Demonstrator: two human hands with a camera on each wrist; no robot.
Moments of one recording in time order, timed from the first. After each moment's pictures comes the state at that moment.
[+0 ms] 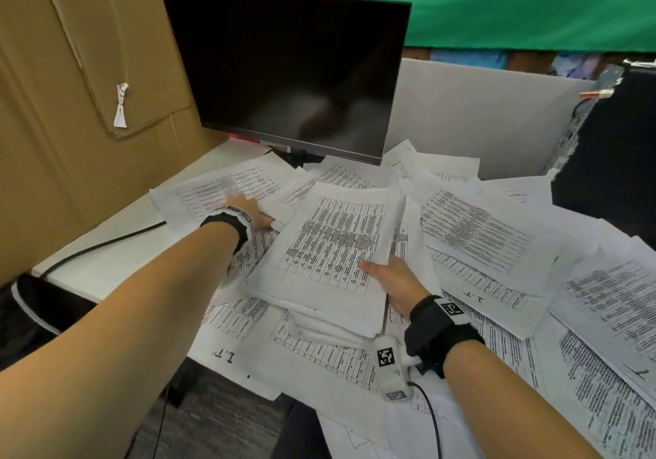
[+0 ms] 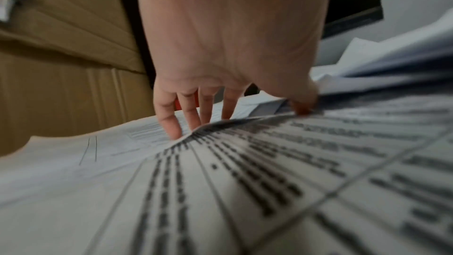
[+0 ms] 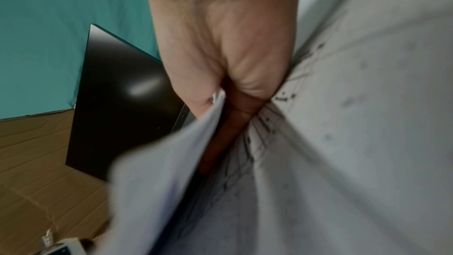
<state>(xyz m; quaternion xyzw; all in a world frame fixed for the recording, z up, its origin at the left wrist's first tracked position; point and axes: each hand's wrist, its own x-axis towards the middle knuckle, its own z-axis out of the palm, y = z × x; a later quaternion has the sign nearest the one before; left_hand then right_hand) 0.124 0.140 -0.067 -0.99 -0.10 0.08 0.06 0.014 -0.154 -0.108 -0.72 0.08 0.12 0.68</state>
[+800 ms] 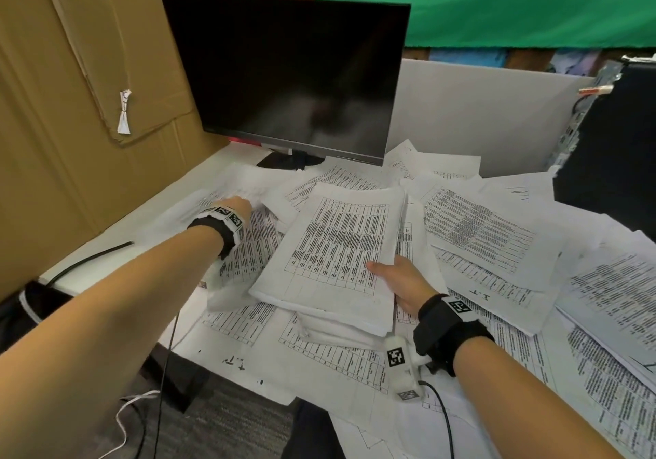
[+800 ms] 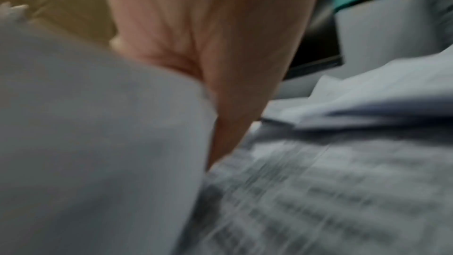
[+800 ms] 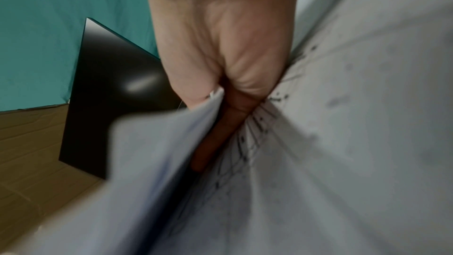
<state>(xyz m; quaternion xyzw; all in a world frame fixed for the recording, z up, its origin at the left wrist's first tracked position) 0.084 0.145 -0.023 -0.98 -0.08 0.17 0.08 0.009 -0.155 -0.103 -0.71 0.08 0.13 0.68</state>
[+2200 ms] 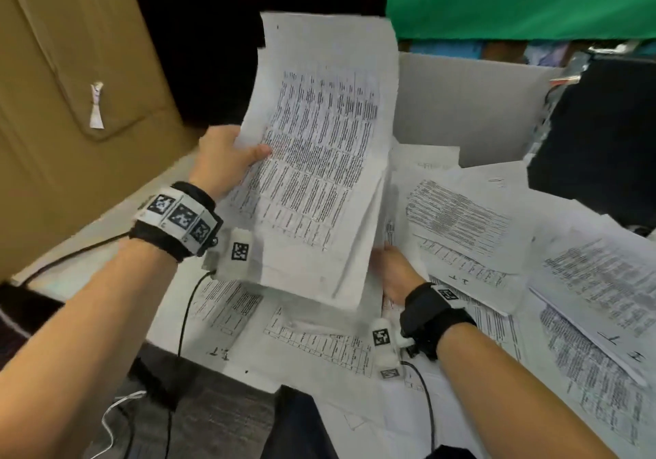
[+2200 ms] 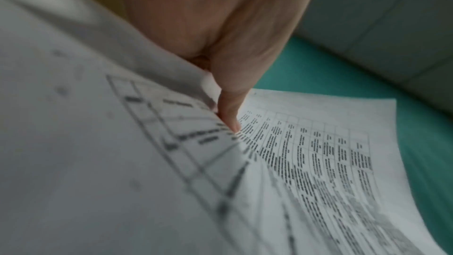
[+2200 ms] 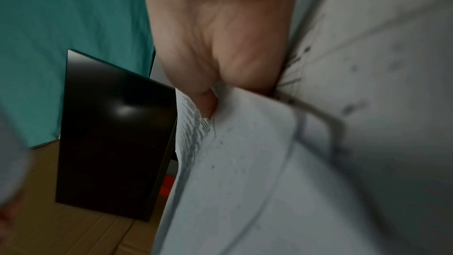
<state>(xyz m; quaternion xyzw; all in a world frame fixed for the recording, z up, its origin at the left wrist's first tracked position) 0.017 0.107 0.065 -0.88 0.00 -0.18 -0.45 0.003 -0.160 -0.103 -0.63 0.08 0.11 0.76</state>
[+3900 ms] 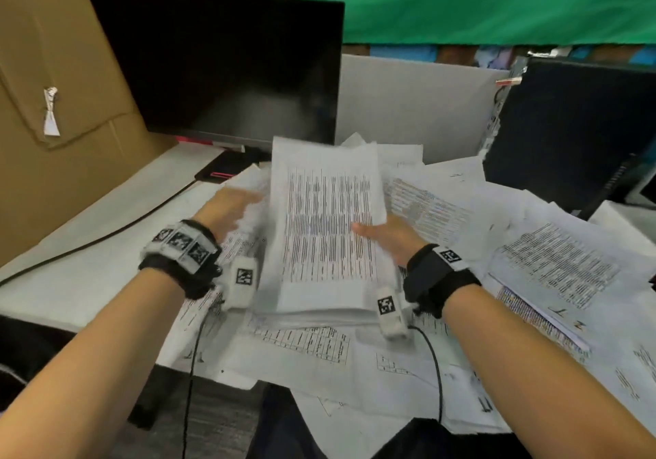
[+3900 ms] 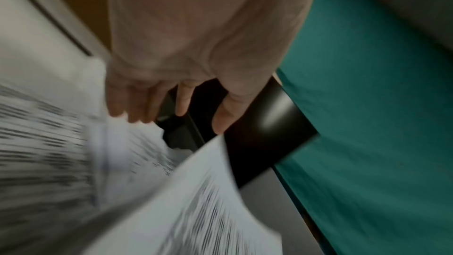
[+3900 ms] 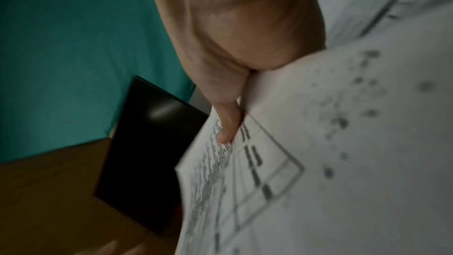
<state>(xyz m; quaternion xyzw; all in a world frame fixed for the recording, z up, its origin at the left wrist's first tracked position) 0.021 0.068 0.006 -0.79 -0.12 0.03 -0.60 -0.006 -0.200 -0.028 -0.77 0.10 0.08 0.62</state>
